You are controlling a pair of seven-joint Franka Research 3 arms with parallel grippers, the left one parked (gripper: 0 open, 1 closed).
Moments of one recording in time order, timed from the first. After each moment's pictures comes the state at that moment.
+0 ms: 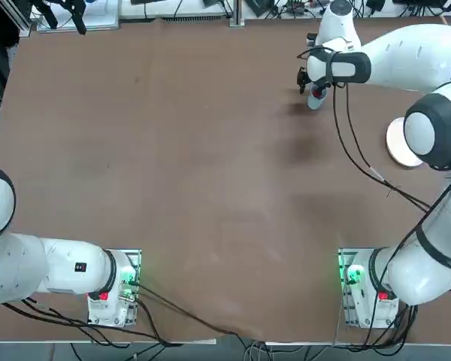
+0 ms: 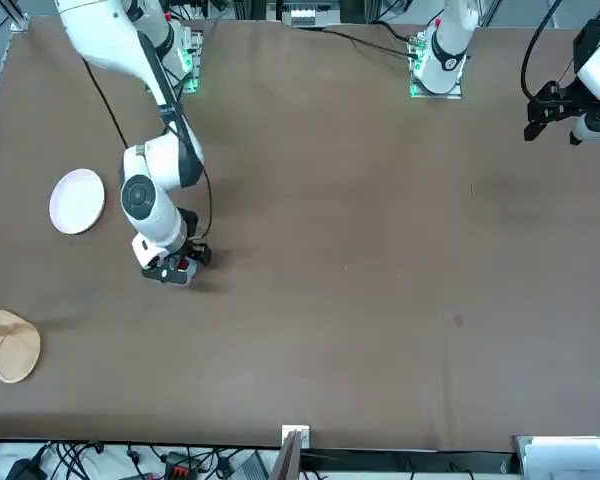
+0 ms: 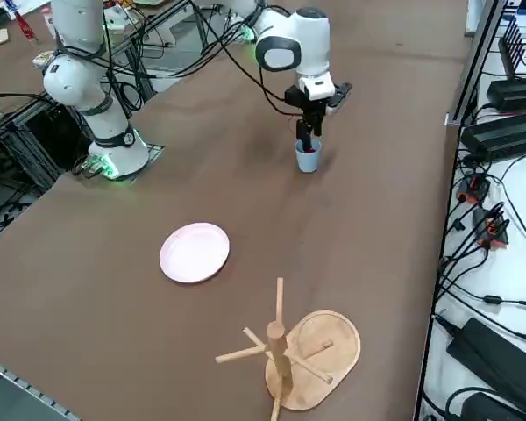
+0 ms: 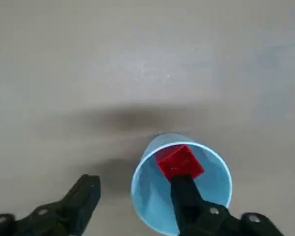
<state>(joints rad) 0.37 0.48 -0.06 -1.90 -0.01 2.39 0.45</state>
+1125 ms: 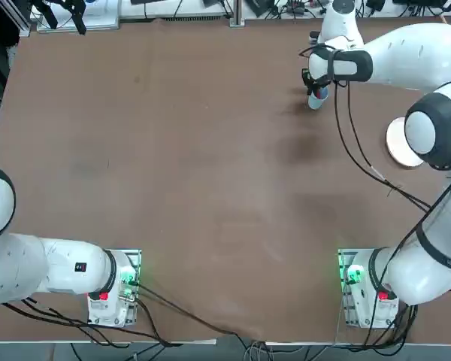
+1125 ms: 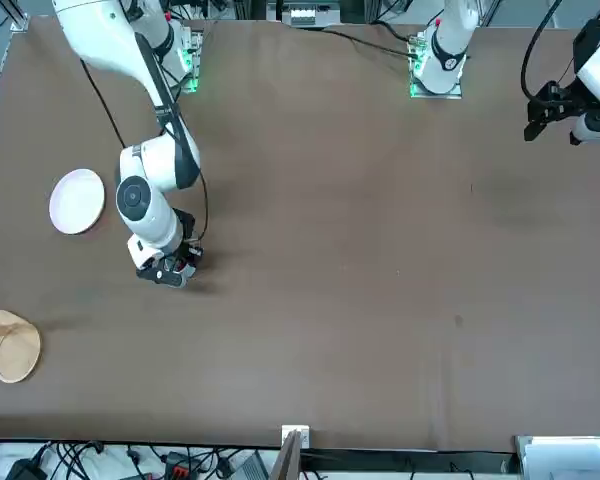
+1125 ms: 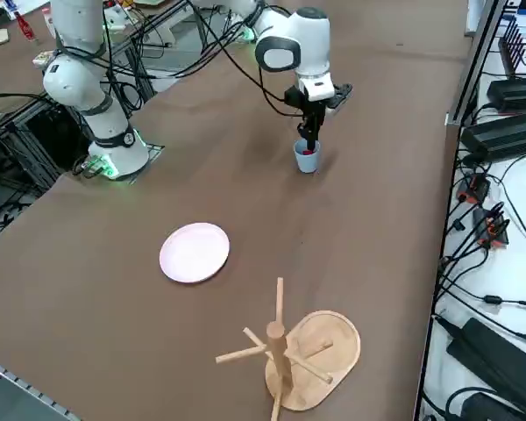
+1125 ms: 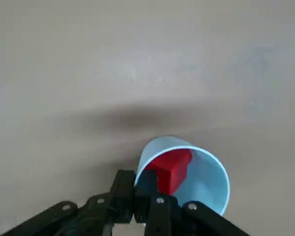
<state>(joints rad) 0.36 0.48 -0.07 -1.89 -0.01 2.37 0.46</state>
